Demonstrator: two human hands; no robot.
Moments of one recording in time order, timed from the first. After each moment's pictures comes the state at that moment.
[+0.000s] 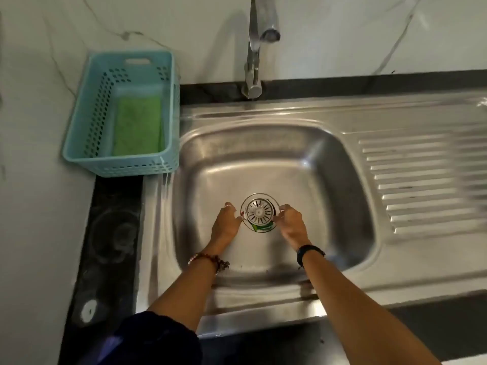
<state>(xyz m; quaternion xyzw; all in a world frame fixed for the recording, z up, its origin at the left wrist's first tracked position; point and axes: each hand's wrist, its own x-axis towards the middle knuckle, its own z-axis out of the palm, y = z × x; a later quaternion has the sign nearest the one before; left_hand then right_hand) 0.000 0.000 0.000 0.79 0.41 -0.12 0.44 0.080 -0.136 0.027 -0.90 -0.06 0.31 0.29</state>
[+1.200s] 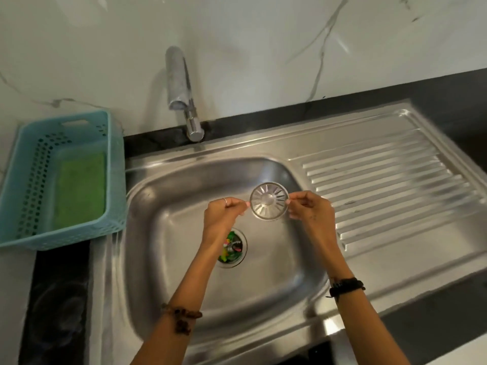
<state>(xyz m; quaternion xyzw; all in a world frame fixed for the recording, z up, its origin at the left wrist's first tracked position) 0.082 -0.044 0.157 0.67 0.34 0.02 0.65 0.146 -0.212 0.150 -0.79 -0.02 0.11 0.60</state>
